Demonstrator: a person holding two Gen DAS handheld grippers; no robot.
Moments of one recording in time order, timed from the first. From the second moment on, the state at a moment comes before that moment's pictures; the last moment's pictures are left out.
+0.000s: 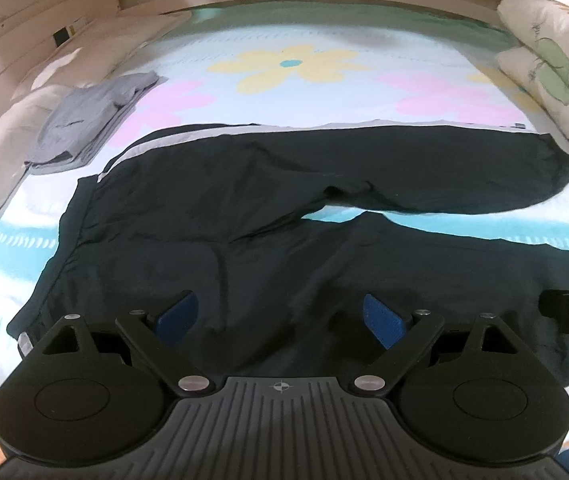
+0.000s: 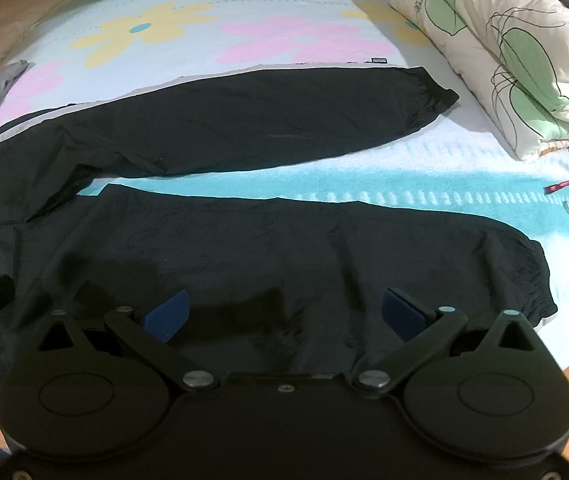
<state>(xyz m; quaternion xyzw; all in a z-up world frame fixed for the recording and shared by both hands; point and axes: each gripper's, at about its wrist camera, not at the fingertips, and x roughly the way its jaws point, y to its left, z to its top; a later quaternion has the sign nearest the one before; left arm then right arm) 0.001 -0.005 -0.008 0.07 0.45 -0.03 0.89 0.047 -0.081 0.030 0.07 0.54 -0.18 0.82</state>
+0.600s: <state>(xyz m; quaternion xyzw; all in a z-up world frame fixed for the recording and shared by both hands) 0.137 0.006 0.012 0.05 0.46 0.00 0.88 0.140 -0.143 0.025 0.10 0.54 -0.22 0.81</state>
